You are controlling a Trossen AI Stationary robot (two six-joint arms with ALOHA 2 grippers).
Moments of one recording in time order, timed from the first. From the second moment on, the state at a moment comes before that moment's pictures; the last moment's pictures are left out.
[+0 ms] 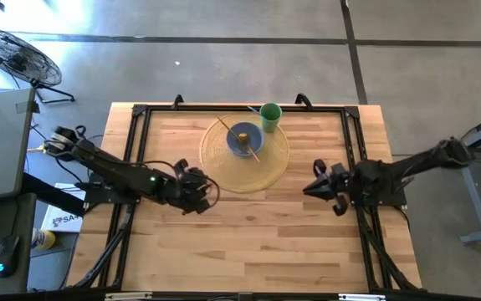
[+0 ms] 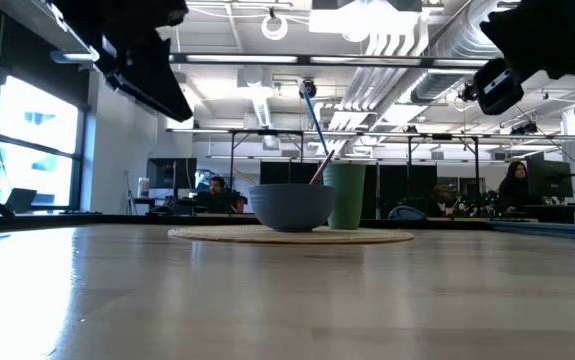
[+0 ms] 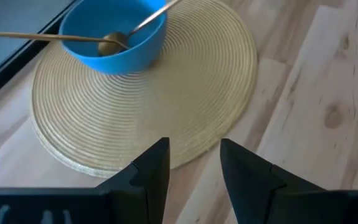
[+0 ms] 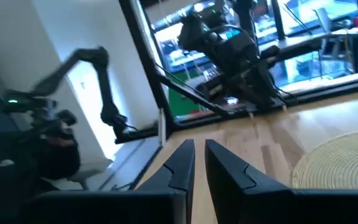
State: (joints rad) left arm -0.38 1.31 0.87 -0.51 -0.71 -0.64; right arm 0.22 0.54 0.06 0.61 -0.04 0.34
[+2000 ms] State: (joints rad) left arm -0.38 0.01 0.02 0.06 -0.17 -0.02; right arm -0.03 0.04 0.01 0.03 -0.06 0.16
